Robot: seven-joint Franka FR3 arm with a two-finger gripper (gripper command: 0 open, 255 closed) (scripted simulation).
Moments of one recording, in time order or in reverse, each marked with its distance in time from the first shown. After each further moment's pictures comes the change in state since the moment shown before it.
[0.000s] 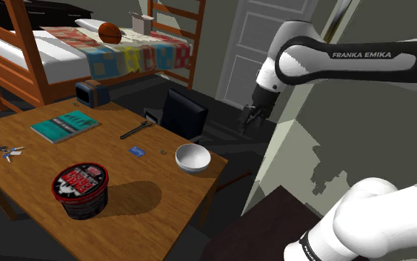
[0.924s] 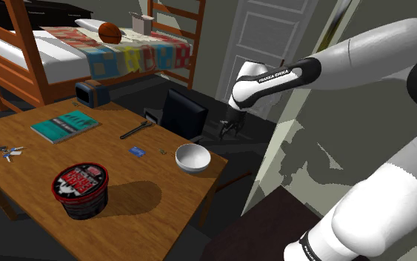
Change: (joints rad) arm -0.031 0.515 -0.057 0.114 0.020 0.379 -0.116
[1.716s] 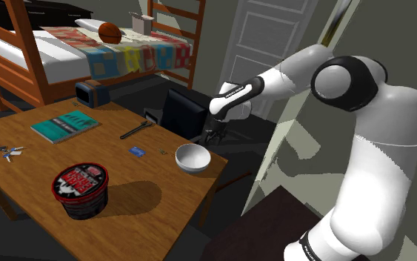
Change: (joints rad) arm -0.034 0.478 -0.006 0.311 0.058 0.145 -0.088
